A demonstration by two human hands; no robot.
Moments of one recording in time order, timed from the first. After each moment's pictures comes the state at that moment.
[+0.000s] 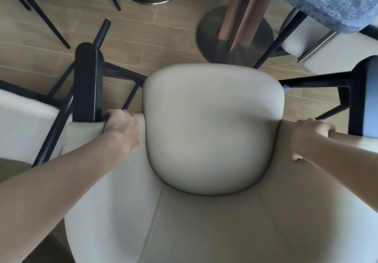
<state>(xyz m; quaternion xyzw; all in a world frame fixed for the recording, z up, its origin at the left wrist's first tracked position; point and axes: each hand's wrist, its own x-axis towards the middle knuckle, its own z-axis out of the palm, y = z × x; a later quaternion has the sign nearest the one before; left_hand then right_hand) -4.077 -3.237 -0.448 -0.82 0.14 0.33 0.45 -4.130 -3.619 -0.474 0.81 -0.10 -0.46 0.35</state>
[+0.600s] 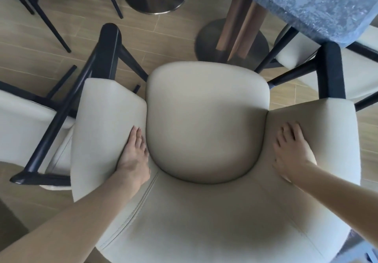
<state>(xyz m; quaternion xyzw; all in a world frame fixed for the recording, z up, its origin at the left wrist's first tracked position) -4.137 -3.248 -0.501 -0.79 0.25 0.32 0.46 -4.174 -3.611 -0.488 0.85 0.10 -0.32 0.42</state>
